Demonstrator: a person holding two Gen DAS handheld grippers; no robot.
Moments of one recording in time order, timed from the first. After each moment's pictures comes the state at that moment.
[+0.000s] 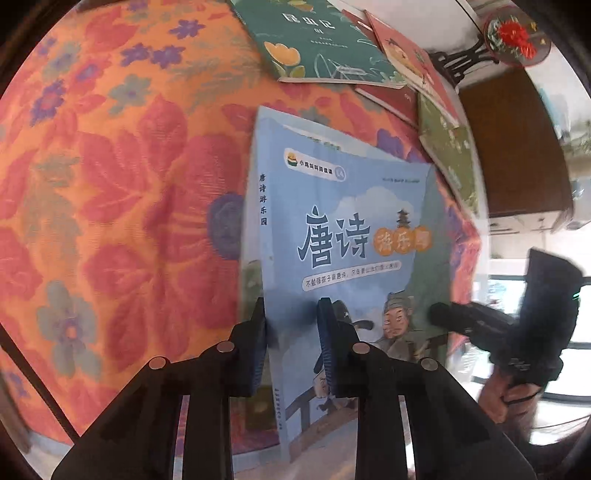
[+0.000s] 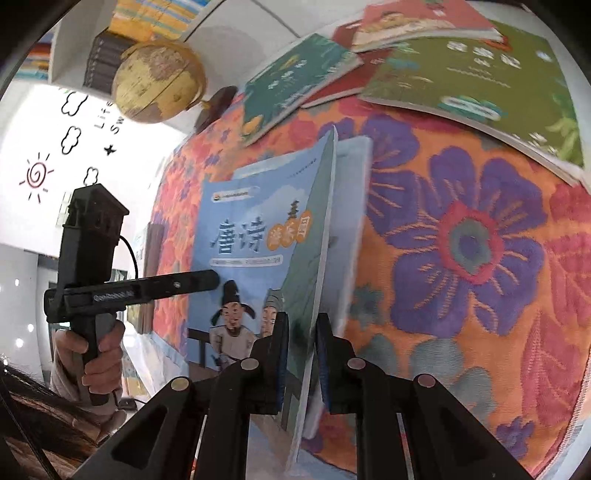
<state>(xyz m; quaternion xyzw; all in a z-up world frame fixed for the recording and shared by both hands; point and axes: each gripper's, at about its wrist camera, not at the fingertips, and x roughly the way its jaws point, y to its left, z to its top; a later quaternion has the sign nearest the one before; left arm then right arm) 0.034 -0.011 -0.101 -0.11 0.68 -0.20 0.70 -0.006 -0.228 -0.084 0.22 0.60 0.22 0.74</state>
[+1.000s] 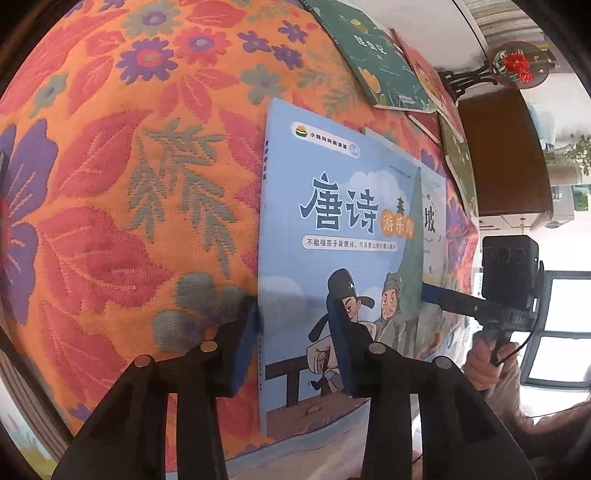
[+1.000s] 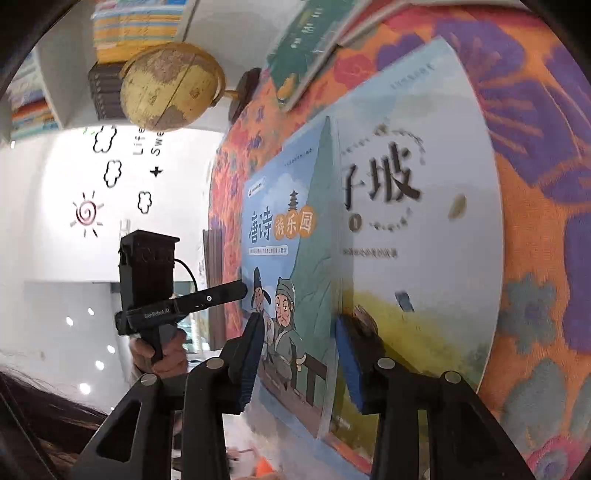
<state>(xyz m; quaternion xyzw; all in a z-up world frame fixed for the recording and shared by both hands) 0.048 0.104 -0.121 -0.16 0.69 -0.25 0.67 0.011 -0.189 -0.130 0.36 0.59 0.30 0.66</state>
